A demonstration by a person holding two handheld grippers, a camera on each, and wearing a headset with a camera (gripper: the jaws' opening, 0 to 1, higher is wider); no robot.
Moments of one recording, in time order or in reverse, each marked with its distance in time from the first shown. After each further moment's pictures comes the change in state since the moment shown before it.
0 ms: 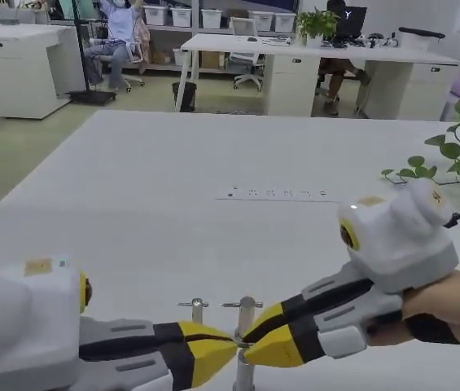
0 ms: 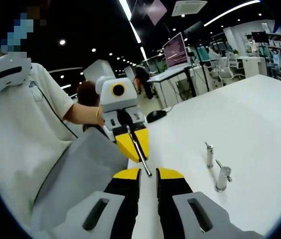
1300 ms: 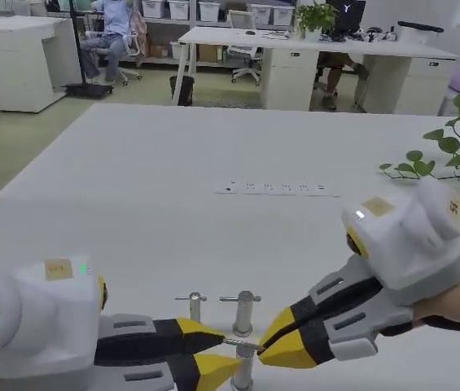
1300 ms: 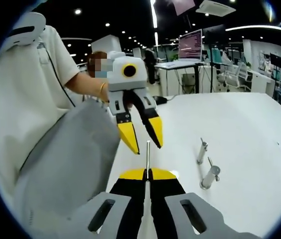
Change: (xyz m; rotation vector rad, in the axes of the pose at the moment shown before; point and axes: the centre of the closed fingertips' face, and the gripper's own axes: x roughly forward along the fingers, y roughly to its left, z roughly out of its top) left arm 0.005 0.013 -0.020 0.114 0.114 0.072; right arm -0.010 -0.010 -0.023 -0.231 0.162 -0.068
